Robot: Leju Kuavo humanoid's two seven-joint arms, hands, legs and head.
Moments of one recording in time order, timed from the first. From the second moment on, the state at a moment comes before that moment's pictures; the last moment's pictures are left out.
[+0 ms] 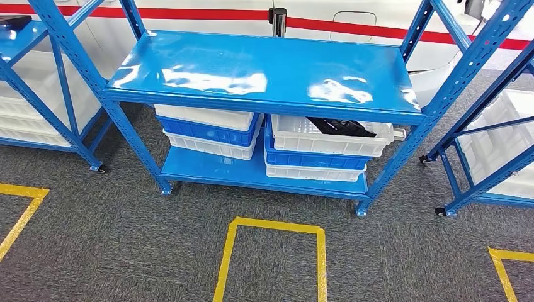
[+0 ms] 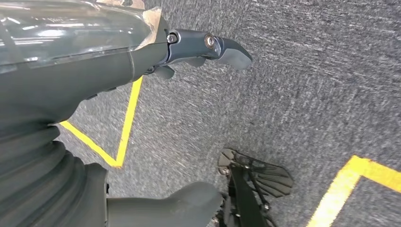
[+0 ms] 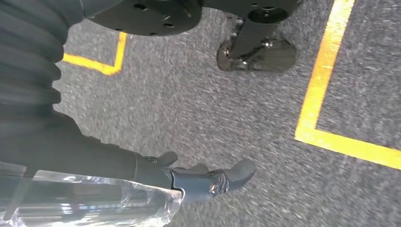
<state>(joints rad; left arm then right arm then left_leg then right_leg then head) -0.04 -0.13 0.91 -0.24 -0.59 0.15 -0.19 -0.06 0.10 -0.28 -0.23 0.43 -0.28 -0.12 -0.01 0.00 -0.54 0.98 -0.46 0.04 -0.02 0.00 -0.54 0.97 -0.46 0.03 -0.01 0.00</state>
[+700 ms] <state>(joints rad) 0.08 -0.06 0.33 -0.33 -0.20 0.05 -0.07 0.08 0.03 -0.11 -0.33 0.15 -0.10 -0.04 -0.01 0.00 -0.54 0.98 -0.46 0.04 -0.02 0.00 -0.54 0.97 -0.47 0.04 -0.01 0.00</state>
